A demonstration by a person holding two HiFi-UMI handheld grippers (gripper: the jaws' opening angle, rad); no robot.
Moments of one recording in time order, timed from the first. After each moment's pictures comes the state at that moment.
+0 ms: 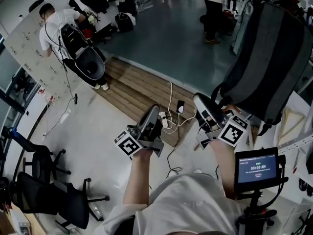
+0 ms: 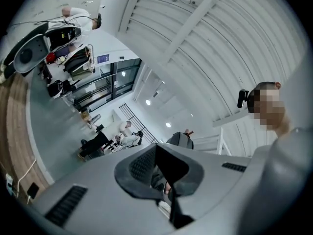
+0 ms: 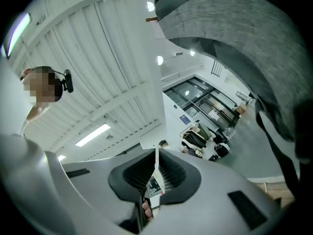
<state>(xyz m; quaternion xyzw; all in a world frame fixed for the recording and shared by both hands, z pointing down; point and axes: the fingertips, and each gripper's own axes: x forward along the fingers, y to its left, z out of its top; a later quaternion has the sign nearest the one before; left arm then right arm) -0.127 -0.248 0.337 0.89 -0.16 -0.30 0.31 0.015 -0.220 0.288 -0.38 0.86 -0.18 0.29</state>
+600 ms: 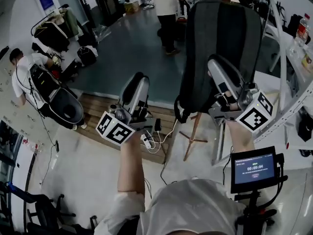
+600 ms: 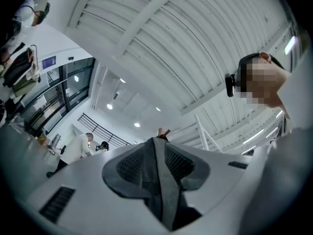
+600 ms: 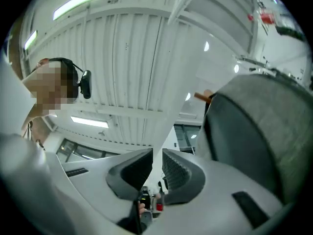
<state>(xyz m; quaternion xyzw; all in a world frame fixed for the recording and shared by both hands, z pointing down) 0.054 -0.272 0.172 0.95 -0.04 -0.31 0.10 0.200 -0.153 0.110 -0.49 0.81 0.12 0.29</state>
